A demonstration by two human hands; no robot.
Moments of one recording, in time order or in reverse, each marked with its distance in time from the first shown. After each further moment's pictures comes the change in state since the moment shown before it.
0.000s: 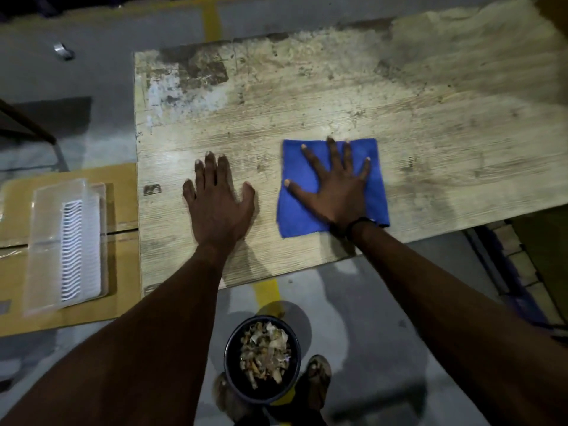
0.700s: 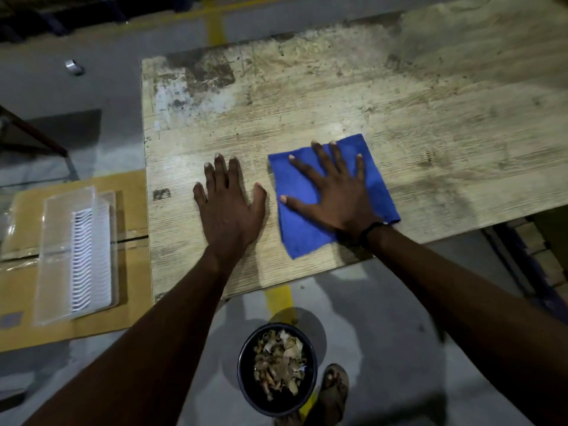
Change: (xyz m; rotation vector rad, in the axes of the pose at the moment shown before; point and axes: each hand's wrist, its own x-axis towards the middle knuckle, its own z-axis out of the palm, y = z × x) left_hand -0.001 -0.004 0.004 0.014 -0.023 0.030; right_hand -0.009 -0.011 0.011 0.033 0.016 -0.183
